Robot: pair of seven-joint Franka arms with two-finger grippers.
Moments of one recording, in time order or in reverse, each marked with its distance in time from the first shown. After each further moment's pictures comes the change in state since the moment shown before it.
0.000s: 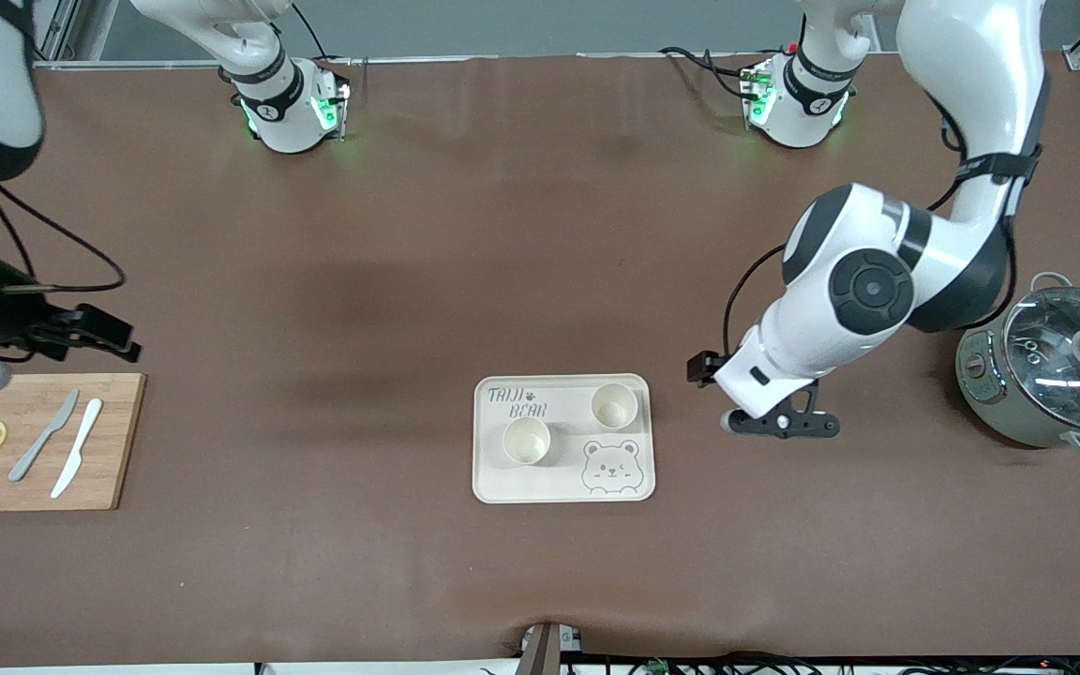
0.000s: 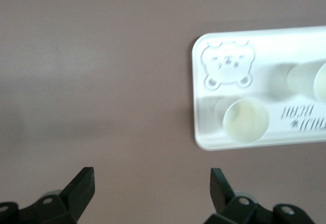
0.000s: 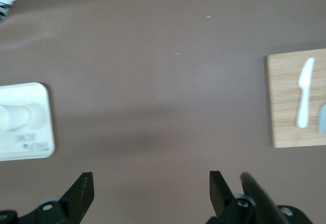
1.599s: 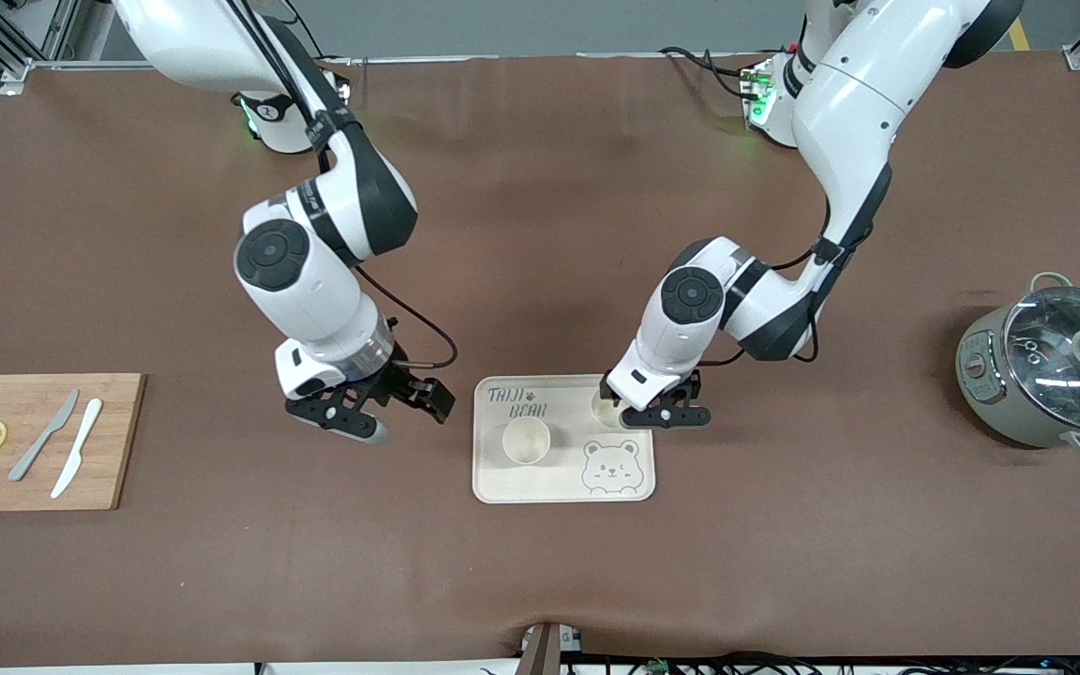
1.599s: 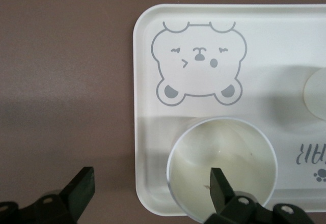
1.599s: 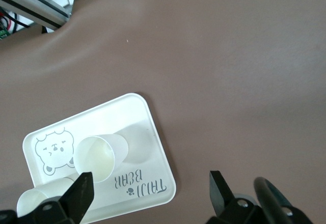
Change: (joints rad) left arm -0.128 0.156 0.010 -0.218 0.235 0.455 -0.327; right arm 0.414 0.330 0.003 0.003 -0.012 0.466 0.638
